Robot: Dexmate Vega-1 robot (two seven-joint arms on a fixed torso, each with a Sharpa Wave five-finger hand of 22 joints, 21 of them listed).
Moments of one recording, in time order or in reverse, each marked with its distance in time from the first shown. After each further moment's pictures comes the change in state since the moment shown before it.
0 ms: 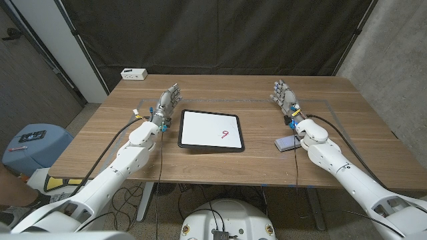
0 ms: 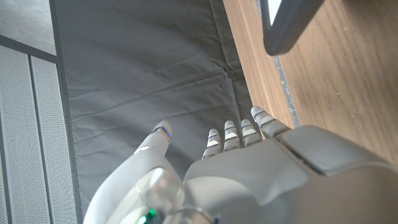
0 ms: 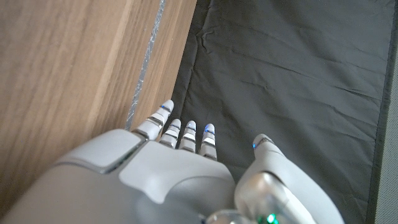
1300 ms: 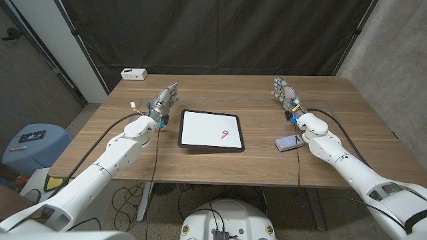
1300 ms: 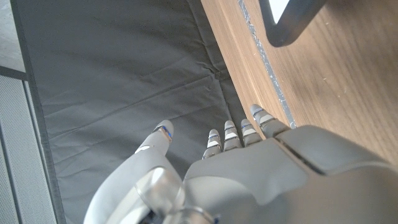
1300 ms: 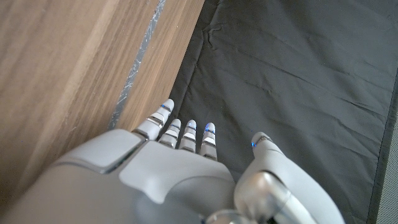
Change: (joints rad) left arm 0.057 0.139 -0.027 -0.292 -0.002 0.273 0.149; left_hand 0.002 0.002 0.004 -0.004 0.000 -0.018 -0.007 0.004 0.000 -0.005 0.005 0.000 0.000 0.003 0.002 0.000 0.000 0.016 0.016 0.008 0.000; right arm 0.086 -0.010 -0.023 0.093 -0.060 0.005 0.024; right_hand 0.012 -0.001 0.011 -0.011 0.000 0.009 -0.001 0.004 0.000 0.005 -0.005 0.000 0.000 0.005 -0.005 0.000 -0.003 0.014 0.007 0.000 0.000
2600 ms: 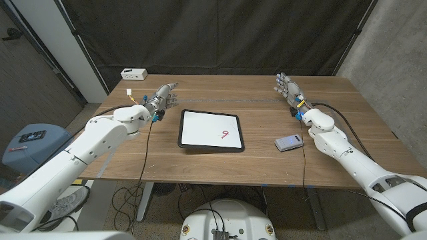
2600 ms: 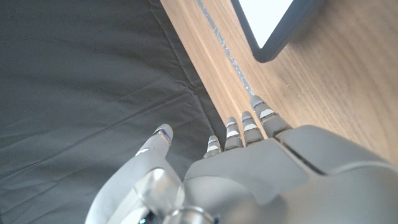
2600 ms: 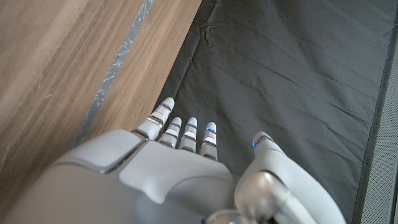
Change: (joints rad) left arm 0.012 0.181 -0.072 -0.319 -0.189 0.491 0.137; left_hand -0.053 -0.018 -0.038 0.023 0.000 -0.100 -0.007 -0.005 0.000 0.023 0.059 0.003 -0.003 0.090 0.050 0.015 0.000 0.088 0.073 0.015 0.000; right arm 0.054 -0.023 0.001 0.077 -0.017 0.053 0.077; right_hand 0.008 -0.008 0.013 -0.021 0.000 0.011 -0.011 0.000 0.000 0.013 -0.002 0.000 0.000 0.018 -0.007 0.000 -0.005 0.009 0.002 0.008 0.000
